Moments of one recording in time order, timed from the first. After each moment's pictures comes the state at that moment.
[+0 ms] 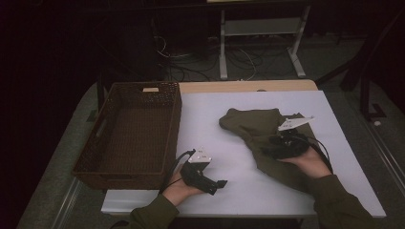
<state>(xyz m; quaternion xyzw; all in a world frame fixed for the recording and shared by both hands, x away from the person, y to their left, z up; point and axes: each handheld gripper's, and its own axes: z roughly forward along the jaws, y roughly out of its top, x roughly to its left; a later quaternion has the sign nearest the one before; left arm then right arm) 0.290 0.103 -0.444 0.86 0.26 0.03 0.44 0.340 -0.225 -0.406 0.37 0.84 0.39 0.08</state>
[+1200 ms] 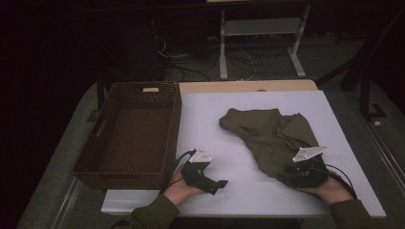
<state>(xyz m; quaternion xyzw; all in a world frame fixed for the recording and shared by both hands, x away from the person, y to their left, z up) 0.291 0.102 -0.445 0.86 0.27 0.03 0.44 0.274 -0.261 -0.441 0.36 0.88 0.32 0.08</state>
